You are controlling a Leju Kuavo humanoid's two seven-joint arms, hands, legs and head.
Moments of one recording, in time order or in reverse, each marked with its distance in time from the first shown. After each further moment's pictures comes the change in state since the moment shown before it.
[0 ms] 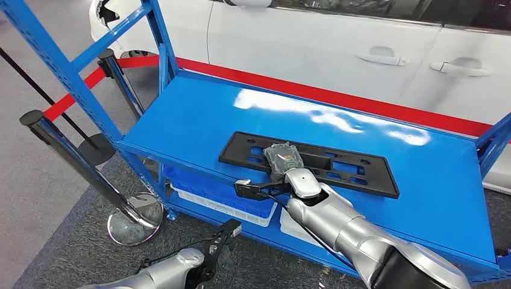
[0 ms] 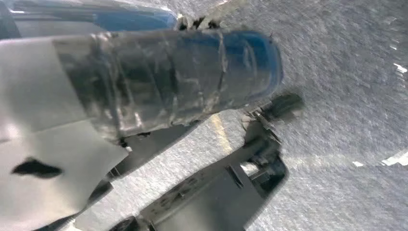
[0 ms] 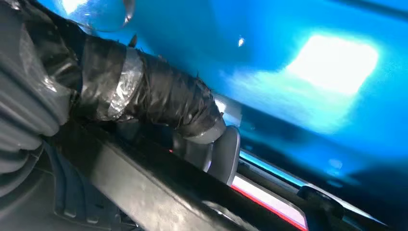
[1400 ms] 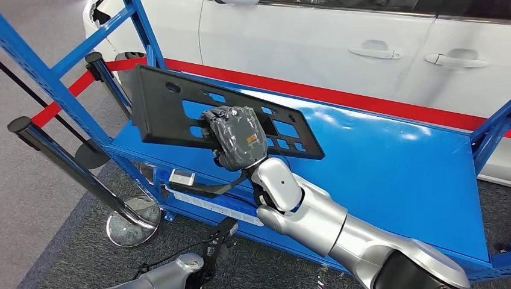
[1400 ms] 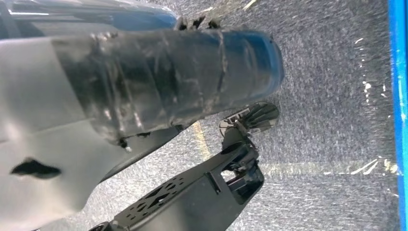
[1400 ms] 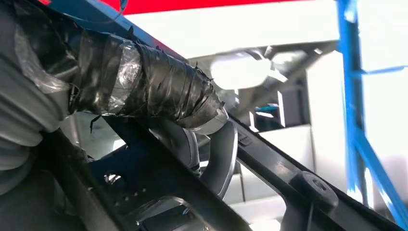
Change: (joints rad) left arm 0.024 0.004 -0.006 0.000 -0.006 0.109 -0.092; right arm -0.009 0.007 -0.001 -0.541 0.233 -0.415 -0.036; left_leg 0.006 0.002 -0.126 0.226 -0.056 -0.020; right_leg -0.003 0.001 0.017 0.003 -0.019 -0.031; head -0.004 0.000
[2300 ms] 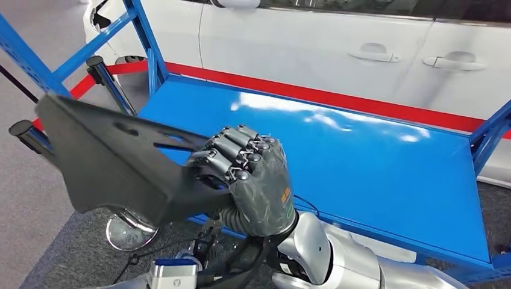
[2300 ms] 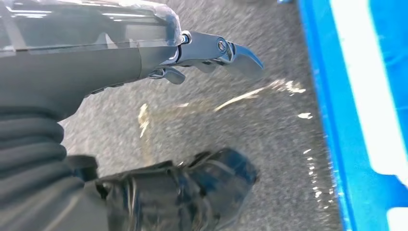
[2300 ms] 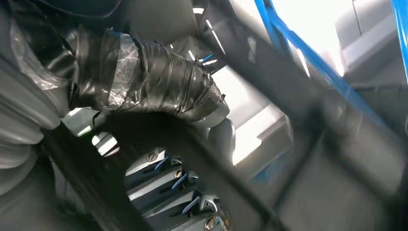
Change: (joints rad) left arm -0.029 0.021 -0.112 0.021 -0.173 0.298 -0.136; right arm 0.160 -0.117 -0.010 -0.649 0.171 -0.041 0.051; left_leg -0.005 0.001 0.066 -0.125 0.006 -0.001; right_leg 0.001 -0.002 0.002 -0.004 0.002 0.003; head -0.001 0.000
